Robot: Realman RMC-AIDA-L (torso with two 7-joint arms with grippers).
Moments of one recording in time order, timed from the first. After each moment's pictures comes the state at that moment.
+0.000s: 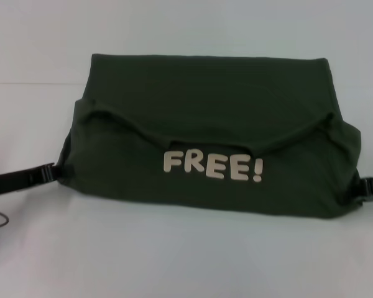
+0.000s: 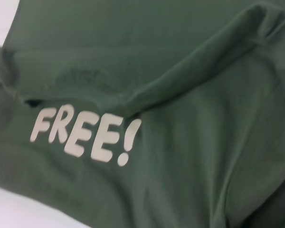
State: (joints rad) left arm -0.52 -2.10 0.40 0.70 2.30 1.24 -2.06; right arm 0.67 1.92 -0.69 -0.58 -2.45 -1.35 2.34
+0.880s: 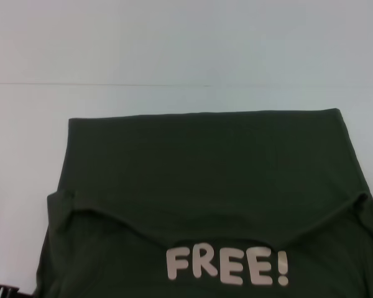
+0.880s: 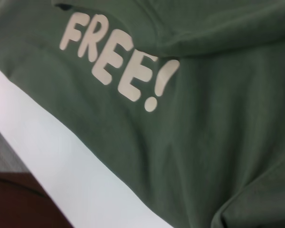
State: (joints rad) left arm -0.49 -2.05 0.29 0.88 2.77 1.94 -2.08; right arm 0.61 1.89 -0.70 -0.59 -2.67 -1.77 2.06
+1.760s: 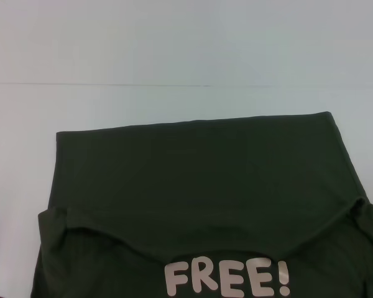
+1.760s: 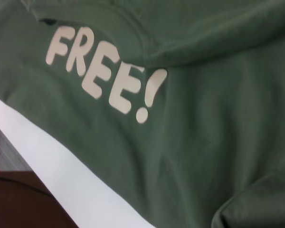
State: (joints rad) left arm -0.52 -2.04 0.34 0.89 2.84 2.03 -2.05; right arm 0.61 1.90 -0.68 -0.60 -2.70 -1.78 2.09
